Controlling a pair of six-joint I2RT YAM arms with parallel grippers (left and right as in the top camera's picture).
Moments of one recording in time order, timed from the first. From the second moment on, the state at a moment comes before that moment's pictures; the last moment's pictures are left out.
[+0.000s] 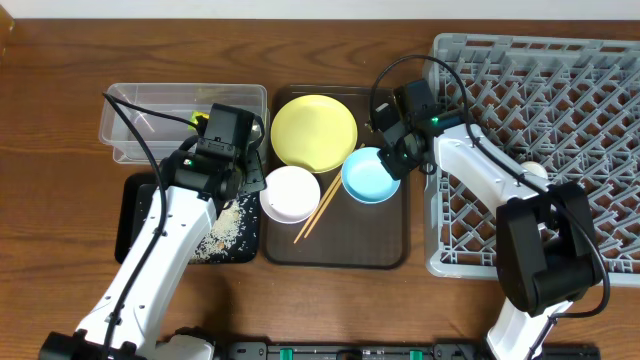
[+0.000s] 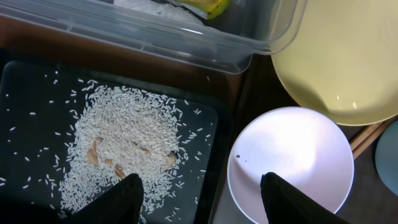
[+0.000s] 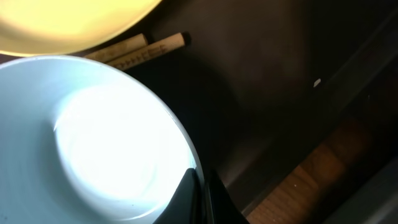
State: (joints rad) left arm -0.26 1.39 1.10 -0.90 -0.16 -0.49; right arm 0.36 1.93 1.31 -0.64 -0.11 -0.27
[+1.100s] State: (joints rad) left arm -0.26 1.39 1.10 -0.90 -0.16 -0.49; right arm 0.23 1.61 1.32 -0.18 0.56 -0.19
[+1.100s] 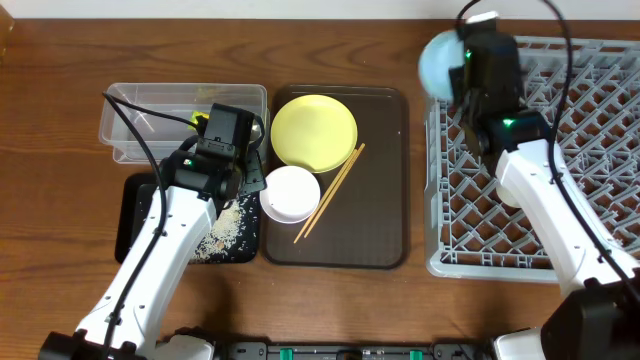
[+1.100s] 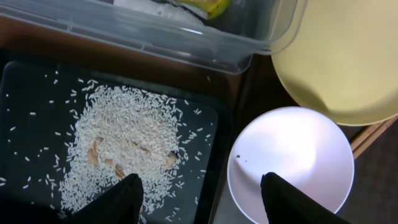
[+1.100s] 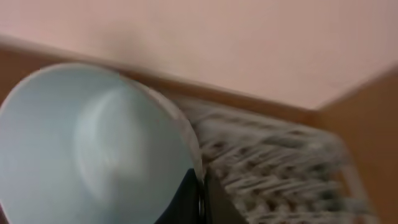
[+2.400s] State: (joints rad) left arm -0.26 1.39 1.10 -0.90 -0.16 -0.49; right arm 0.22 1.91 1.33 -0.09 0.80 -0.38
